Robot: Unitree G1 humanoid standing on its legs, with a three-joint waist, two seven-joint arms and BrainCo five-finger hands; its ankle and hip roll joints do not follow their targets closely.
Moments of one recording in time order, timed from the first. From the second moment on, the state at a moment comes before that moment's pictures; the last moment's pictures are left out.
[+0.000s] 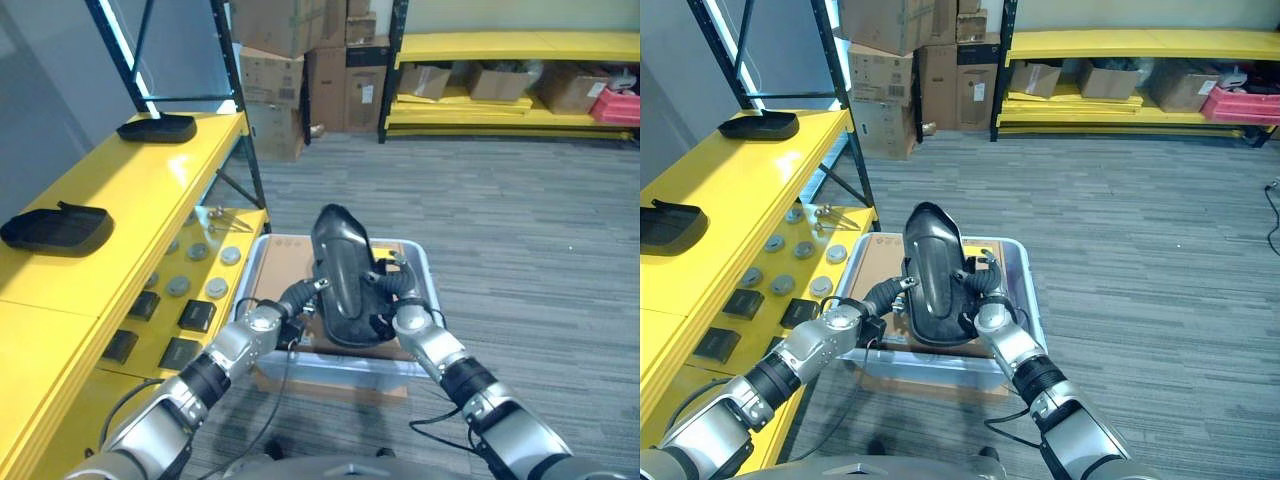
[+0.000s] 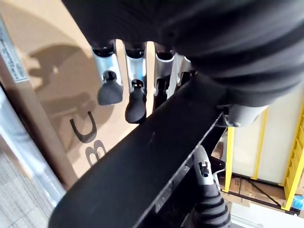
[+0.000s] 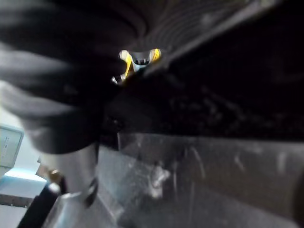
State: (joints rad) left arm -0.43 0.25 -0.65 0.37 -0.63 0.31 0.08; right arm -0.40 -0.36 0.47 0.49 0.33 0.15 -0.55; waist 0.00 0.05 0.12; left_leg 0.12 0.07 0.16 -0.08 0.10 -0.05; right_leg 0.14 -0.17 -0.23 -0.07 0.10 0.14
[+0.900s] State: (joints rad) left arm -0.09 0.39 -0.13 0.12 -0.60 0.11 0.16; right arm 0.16 -0.37 0.05 0.79 0.40 0.13 -0.48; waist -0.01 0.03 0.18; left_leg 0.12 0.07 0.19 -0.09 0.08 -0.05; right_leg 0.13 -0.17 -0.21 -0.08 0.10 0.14
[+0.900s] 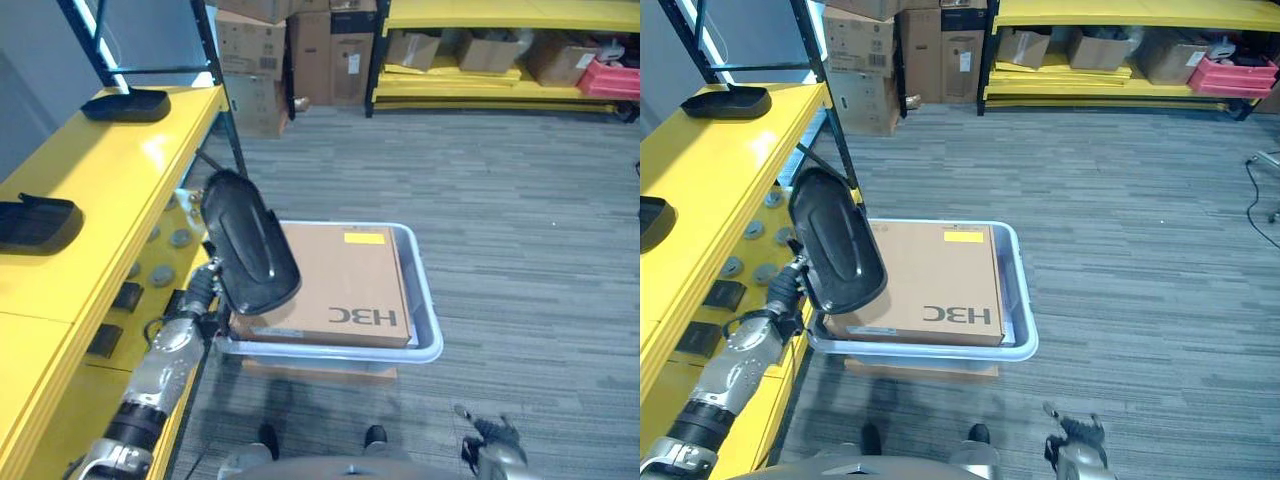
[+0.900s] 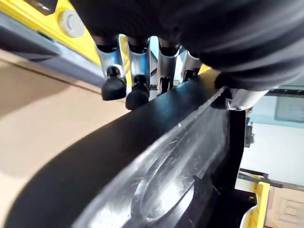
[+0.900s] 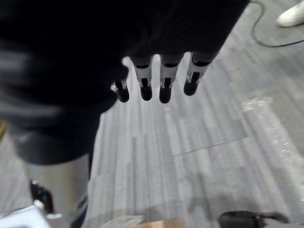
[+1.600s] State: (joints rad) left arm 0.05 0.45 -0.02 0.02 -0.59 -0.10 0.20; right arm 0.15 -0.36 0.19 0.99 0.18 0.01 -0.31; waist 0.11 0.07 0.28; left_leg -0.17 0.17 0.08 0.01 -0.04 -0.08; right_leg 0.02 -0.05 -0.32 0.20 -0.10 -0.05
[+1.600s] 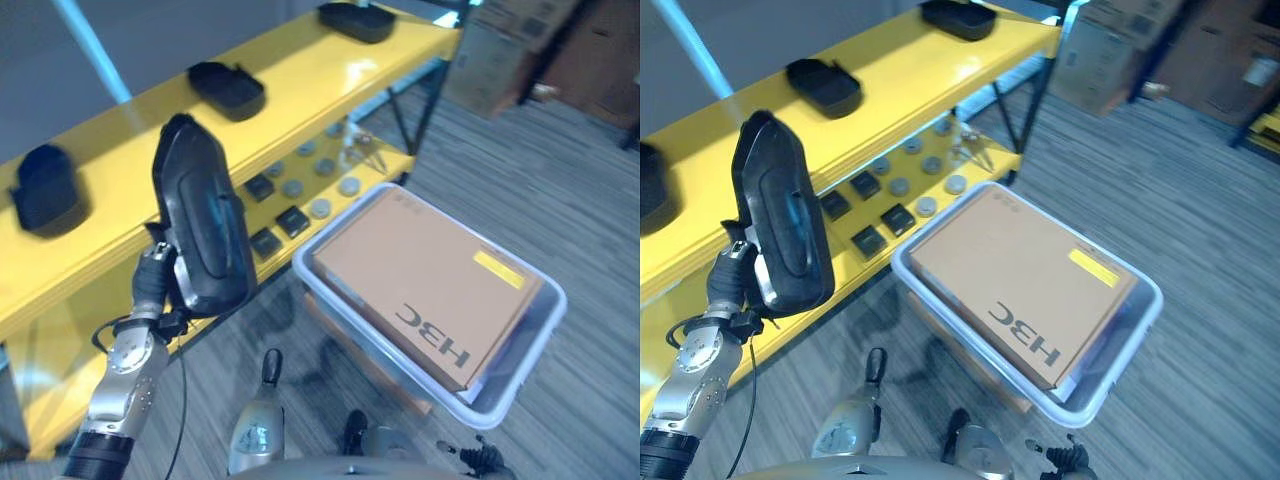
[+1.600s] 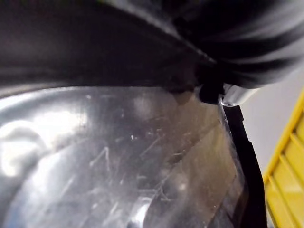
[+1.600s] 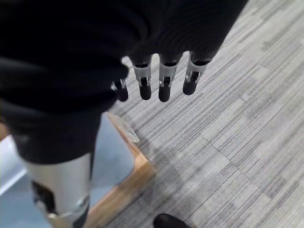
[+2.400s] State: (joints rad) left arm 0.14 0.43 0.16 -0.01 -0.57 -0.12 0.22; right arm 0.03 -0.31 0.23 1.13 0.04 0.16 -0.14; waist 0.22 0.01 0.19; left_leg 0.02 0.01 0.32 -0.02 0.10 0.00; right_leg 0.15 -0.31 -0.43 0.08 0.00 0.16
